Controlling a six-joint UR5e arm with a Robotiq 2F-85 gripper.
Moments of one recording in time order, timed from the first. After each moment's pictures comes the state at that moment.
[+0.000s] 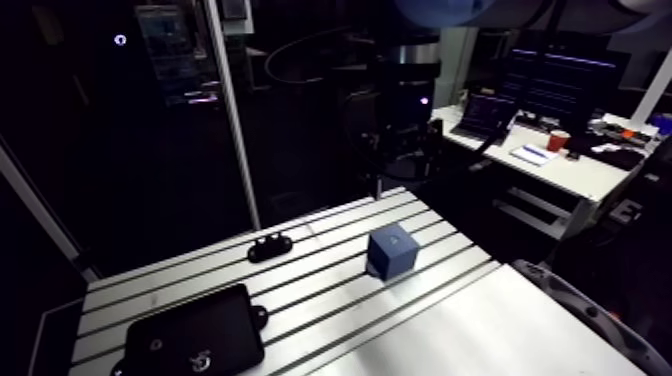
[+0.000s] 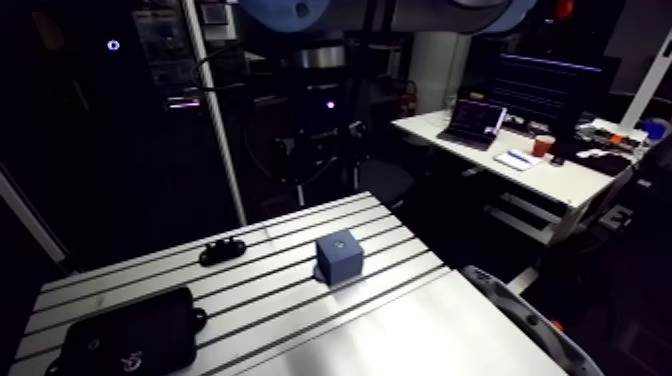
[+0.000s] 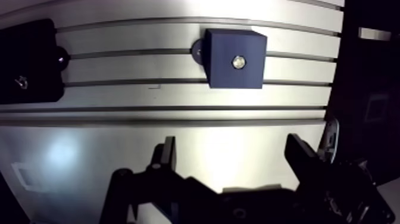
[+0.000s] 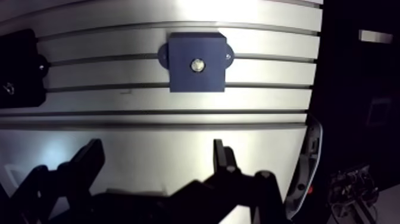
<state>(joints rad) -0.50 -1.45 1.74 -1.79 -1.65 -2.08</state>
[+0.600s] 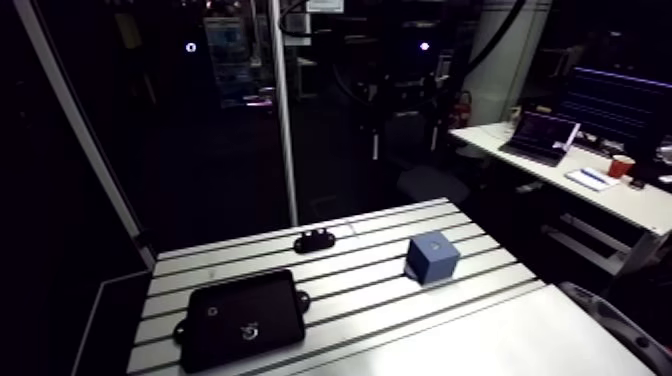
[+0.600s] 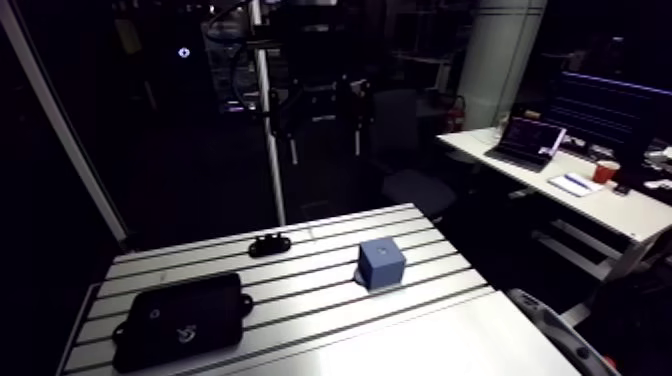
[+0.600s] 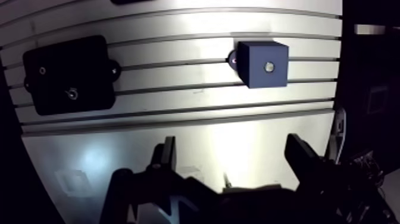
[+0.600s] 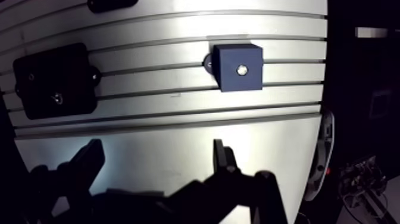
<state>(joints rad) -0.33 -1.48 1.58 -1.63 -1.64 -1.85</state>
